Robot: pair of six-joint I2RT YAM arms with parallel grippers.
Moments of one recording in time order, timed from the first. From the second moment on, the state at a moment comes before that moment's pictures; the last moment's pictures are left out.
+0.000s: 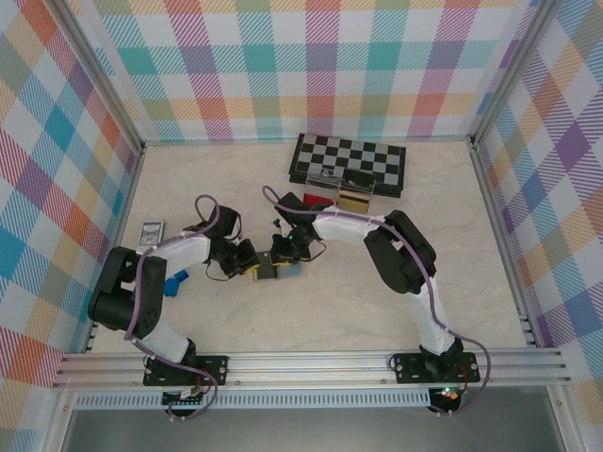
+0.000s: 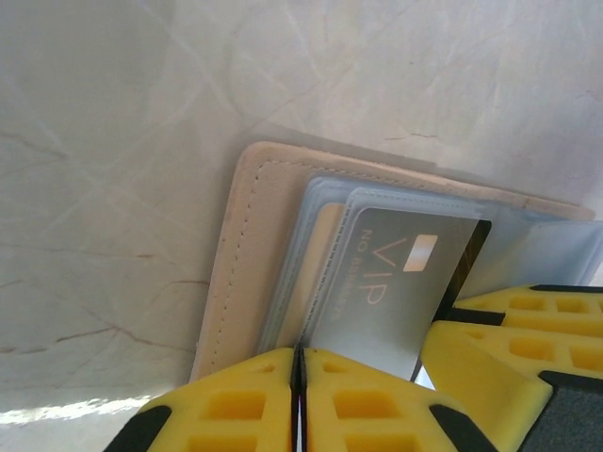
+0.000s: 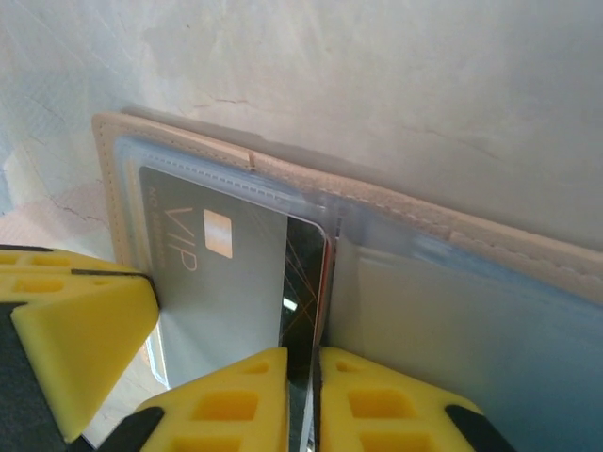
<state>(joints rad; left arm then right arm) -0.30 1.59 0.80 -0.45 0.39 -0.76 0.81 2.17 1.54 -0.58 -0.46 0.66</state>
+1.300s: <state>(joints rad) -0.30 1.65 0.90 -0.50 0.38 -0.70 0.78 2.08 1.39 -0.41 -0.48 0.78</state>
